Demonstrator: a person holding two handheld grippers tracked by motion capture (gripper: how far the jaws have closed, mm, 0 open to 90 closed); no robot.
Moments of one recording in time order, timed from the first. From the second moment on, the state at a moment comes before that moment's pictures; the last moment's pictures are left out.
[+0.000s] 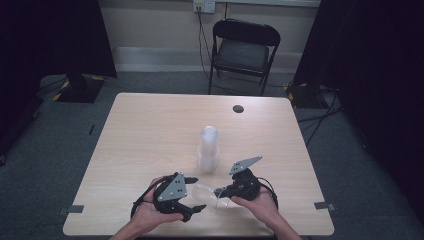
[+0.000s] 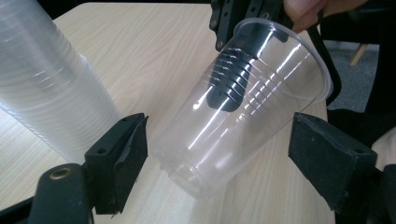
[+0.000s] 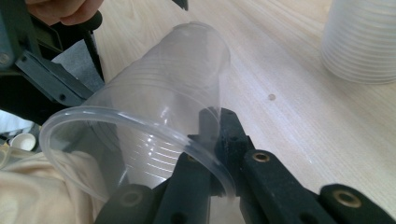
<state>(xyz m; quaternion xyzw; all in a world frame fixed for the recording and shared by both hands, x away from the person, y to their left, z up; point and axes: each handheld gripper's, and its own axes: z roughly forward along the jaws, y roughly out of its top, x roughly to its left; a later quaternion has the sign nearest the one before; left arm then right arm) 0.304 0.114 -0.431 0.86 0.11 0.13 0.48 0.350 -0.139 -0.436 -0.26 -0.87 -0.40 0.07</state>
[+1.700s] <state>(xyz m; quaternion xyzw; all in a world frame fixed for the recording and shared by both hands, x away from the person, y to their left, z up) 0.288 0.073 -0.441 0.88 0.03 0.17 0.44 0.349 -0.123 -0.441 -0.29 -0.86 -0.40 0.10</state>
